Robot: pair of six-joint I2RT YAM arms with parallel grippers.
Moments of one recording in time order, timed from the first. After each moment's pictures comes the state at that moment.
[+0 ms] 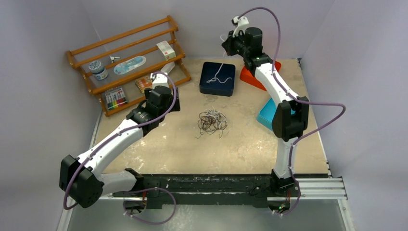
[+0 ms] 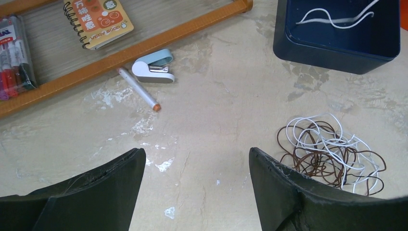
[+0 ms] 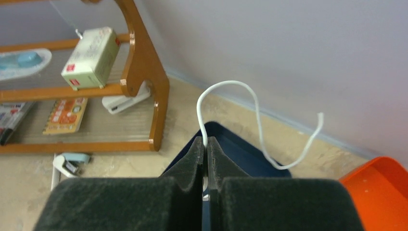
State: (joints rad) left arm -0.57 1.20 0.98 -0.36 -0.50 -0.38; right arm 0.30 2.01 1.93 -0.07 -0.22 0.08
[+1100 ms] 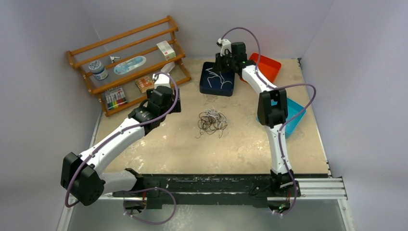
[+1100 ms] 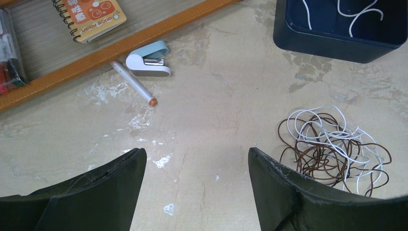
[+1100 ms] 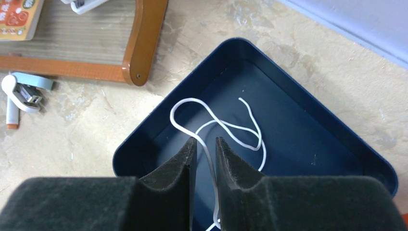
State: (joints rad) left arm -0.57 1.22 0.98 -0.37 -0.47 -0.38; right arm 0.30 2.43 2.18 -0.31 -0.43 0.00
